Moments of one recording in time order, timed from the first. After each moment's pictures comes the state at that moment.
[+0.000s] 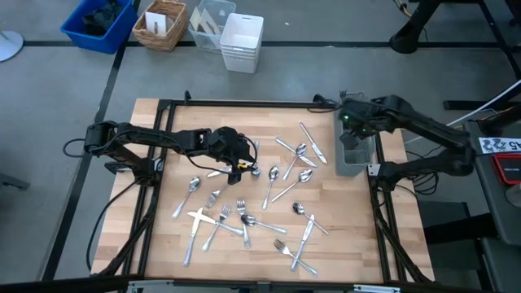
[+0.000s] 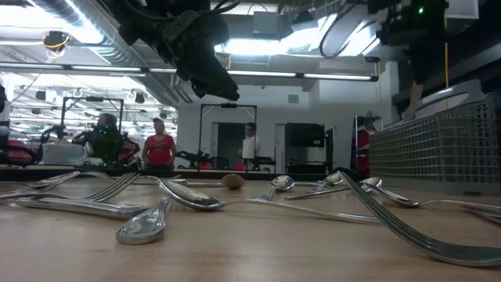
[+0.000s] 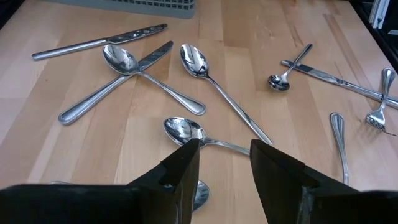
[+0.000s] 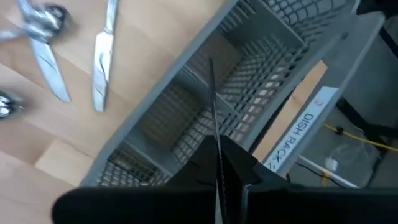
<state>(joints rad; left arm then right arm) 0.14 1.44 0.89 -0.09 0.15 0.02 -0.43 1.19 1.29 -1.57 0.35 0.44</state>
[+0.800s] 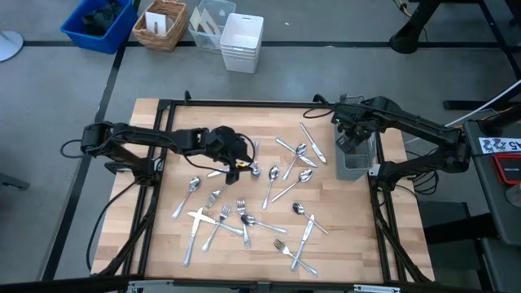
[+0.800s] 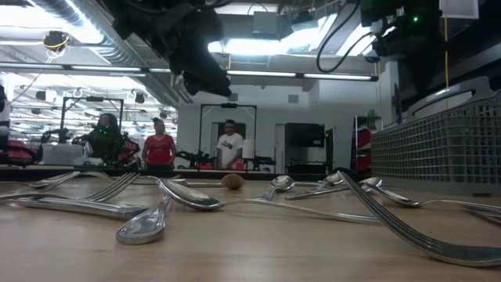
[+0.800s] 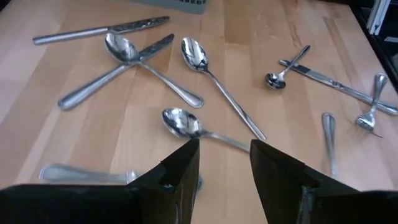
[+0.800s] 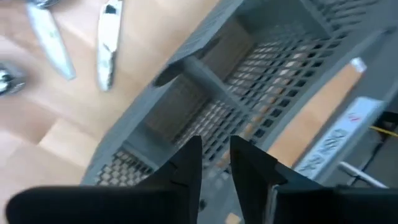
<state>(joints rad) 0.14 1.39 0.89 -0.17 0.15 -0.04 -0.43 1.25 1.26 -1.57 0.27 0.44</state>
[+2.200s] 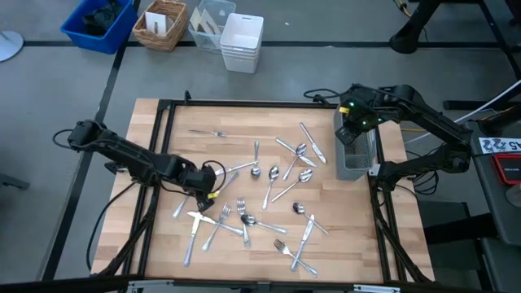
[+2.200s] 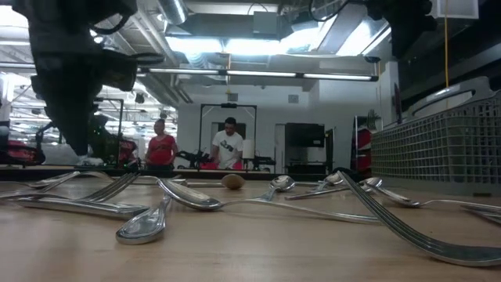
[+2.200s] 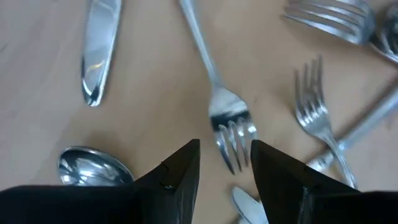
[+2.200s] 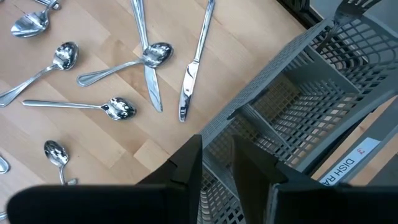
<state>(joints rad) -0.26 1.24 0.67 -0.65 -0.09 -0.86 -0.42 1.25 1.55 -1.57 0.12 0.39</state>
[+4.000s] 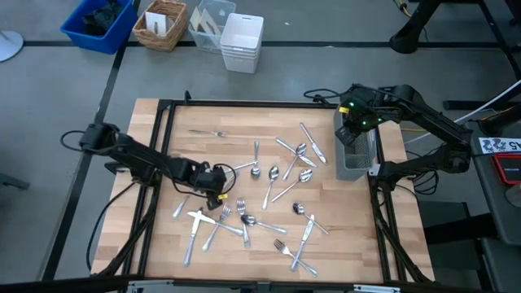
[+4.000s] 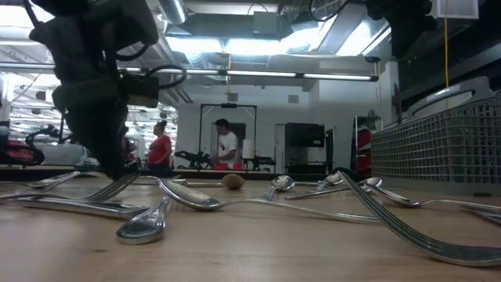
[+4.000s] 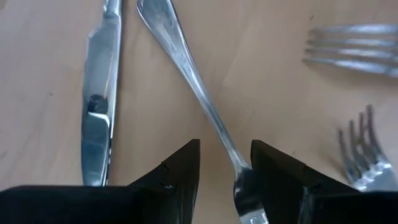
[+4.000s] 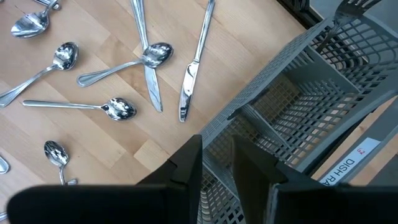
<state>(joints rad) -0.21 1.42 0.64 -0.43 -0.19 -0.60 -0.42 1.25 1.55 -1.57 0.12 0.39</state>
